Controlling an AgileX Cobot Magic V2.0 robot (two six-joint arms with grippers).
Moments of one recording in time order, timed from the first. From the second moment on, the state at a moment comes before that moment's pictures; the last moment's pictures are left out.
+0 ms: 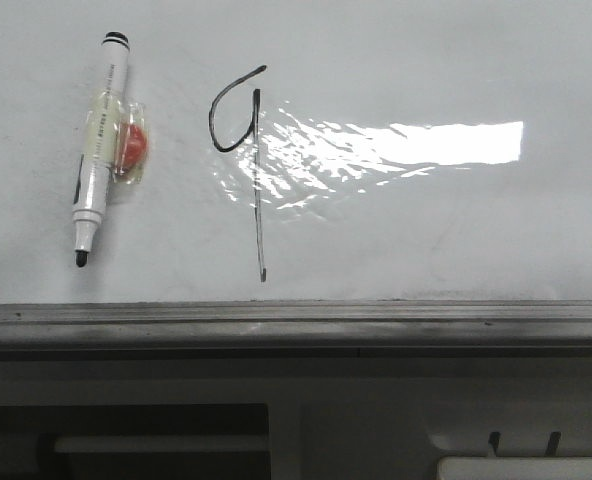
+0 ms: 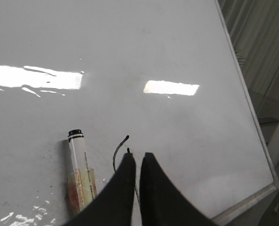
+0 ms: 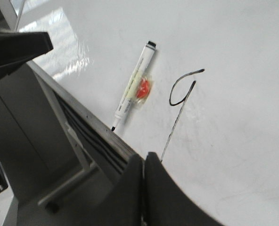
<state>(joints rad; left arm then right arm) -0.95 0.54 -0.23 -0.61 -0.37 0.30 0.79 0.61 -0.54 0.21 0.27 -0.09</state>
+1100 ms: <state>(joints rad) -0.95 0.17 -0.01 -0.60 -0.31 0.30 0.79 0.02 -0.16 0.13 0.10 -0.09</state>
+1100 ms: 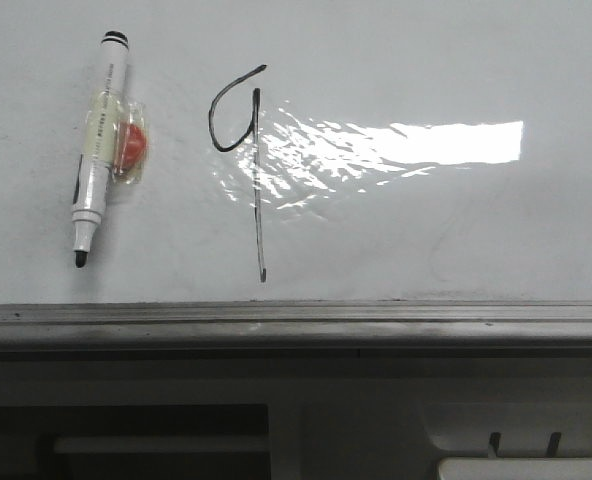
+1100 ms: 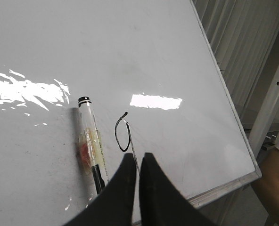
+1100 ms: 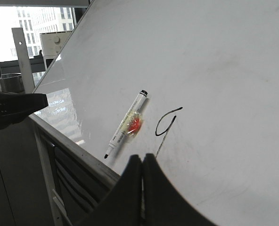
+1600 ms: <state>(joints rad) -0.61 0.16 0.00 -0.23 -0.34 0.29 0.79 0.02 -0.16 0.13 0.10 -0.09</state>
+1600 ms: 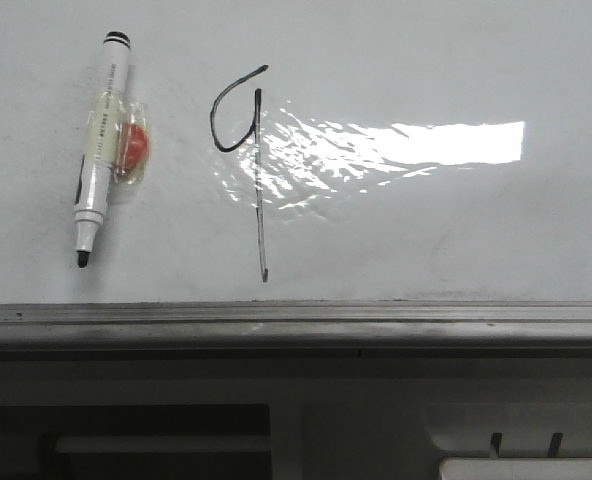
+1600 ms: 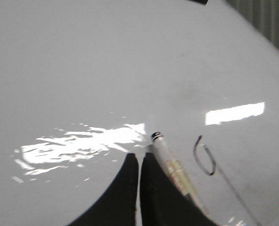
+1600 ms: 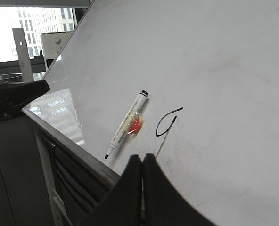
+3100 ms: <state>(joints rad) 0.05 -0.01 0.00 -0.02 0.33 0.02 0.79 0.02 -0.15 0.13 0.08 -0.09</state>
